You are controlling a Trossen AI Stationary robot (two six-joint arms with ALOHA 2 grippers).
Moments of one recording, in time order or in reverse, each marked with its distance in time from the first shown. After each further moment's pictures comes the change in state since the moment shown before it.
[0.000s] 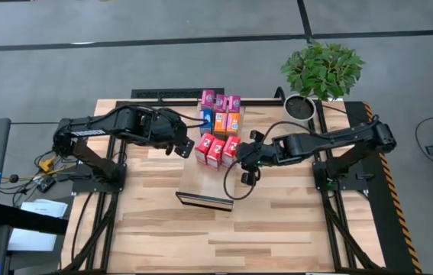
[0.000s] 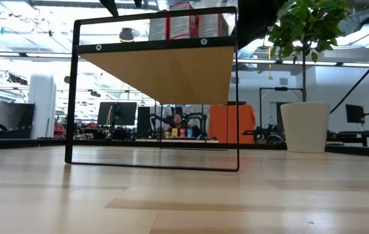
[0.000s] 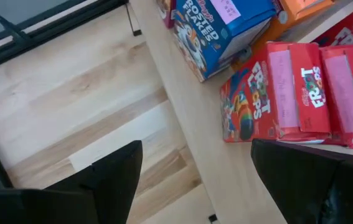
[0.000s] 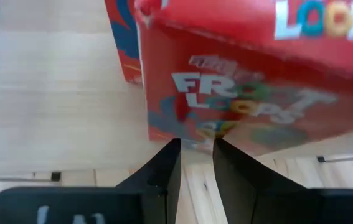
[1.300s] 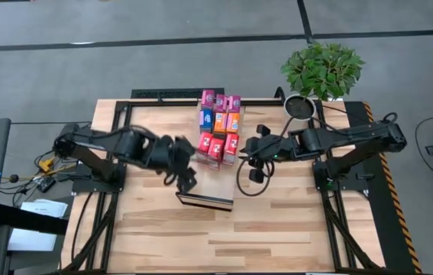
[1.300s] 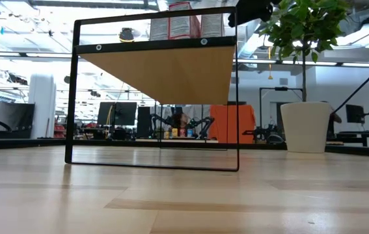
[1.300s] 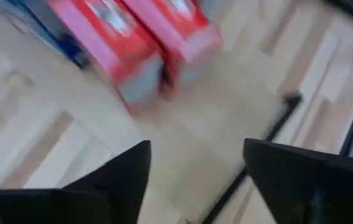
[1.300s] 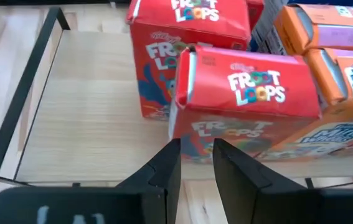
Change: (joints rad) left arm -0.186 0.024 -0.032 0.211 0.101 0.263; right arm 0.014 -0.126 0.000 0.047 0.001 -0.048
